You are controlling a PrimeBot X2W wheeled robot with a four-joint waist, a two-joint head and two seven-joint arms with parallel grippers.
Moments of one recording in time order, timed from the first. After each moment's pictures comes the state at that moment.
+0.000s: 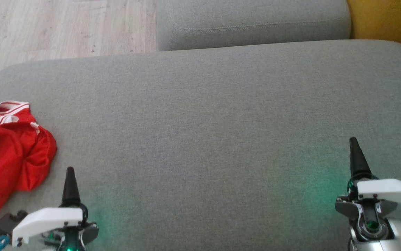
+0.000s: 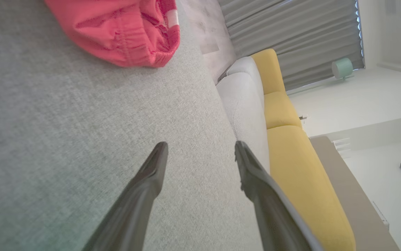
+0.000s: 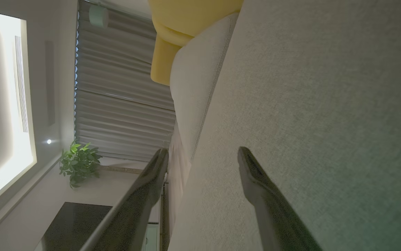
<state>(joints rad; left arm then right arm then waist) -0.09 0.08 0.01 0.40 -1.31 -0.12 0.02 -0.13 -0.07 -0.04 0.42 1.34 0.13 0.02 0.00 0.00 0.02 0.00</state>
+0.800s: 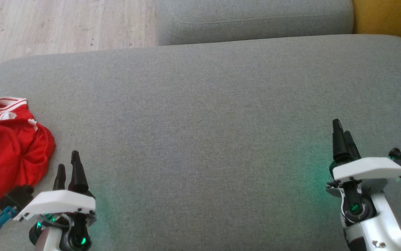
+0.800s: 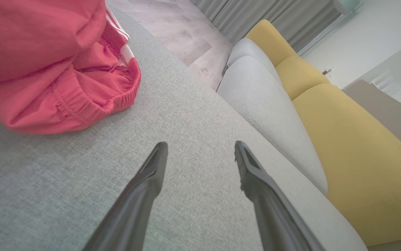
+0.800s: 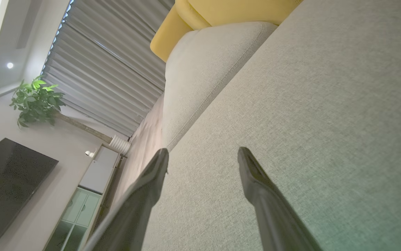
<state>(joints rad) -0.19 0.12 -0.05 0.47 -0.93 -0.09 -0.04 -0.26 -0.08 0.02 0.53 0.95 0.13 -0.04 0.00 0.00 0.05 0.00</state>
